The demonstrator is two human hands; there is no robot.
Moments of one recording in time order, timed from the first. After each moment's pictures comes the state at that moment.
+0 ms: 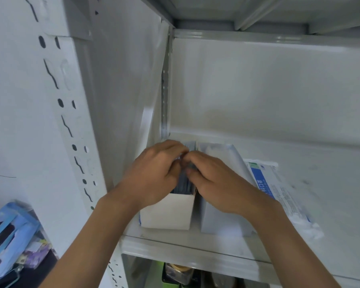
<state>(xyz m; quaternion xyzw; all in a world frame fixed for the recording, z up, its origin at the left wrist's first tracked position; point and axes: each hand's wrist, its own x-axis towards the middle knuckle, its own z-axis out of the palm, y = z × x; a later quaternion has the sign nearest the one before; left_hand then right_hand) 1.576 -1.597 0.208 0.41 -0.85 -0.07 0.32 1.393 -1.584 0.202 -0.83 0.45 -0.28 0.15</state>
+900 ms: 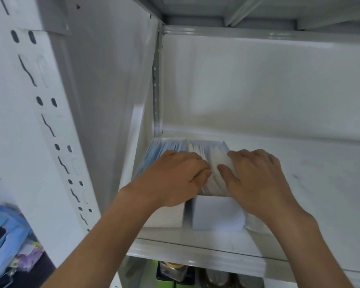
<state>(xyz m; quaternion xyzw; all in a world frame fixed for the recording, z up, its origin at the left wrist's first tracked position) 1.527 -1.603 0.205 0.37 -0.91 -0.02 0.17 1.337 -1.554 0.205 -0.70 0.69 -0.15 -0.13</state>
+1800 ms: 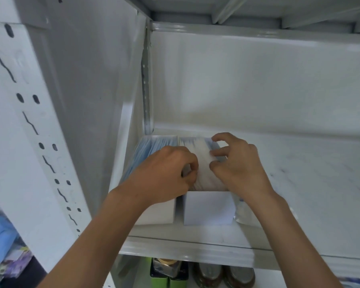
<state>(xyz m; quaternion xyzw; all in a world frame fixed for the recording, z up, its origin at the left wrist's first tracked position) 1.525 -1.602 0.202 0.36 -0.89 -0.08 0.26 1.338 -1.573 0.205 -0.63 0.66 -0.40 0.07</state>
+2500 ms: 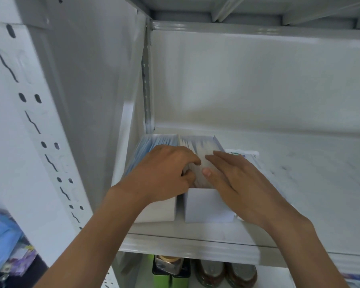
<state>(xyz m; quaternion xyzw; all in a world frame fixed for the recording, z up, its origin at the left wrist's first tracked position) 1.528 -1.596 0.208 0.37 -0.90 -0.05 0.23 1.331 -1.534 0.188 -0.76 0.61 -0.23 -0.02</state>
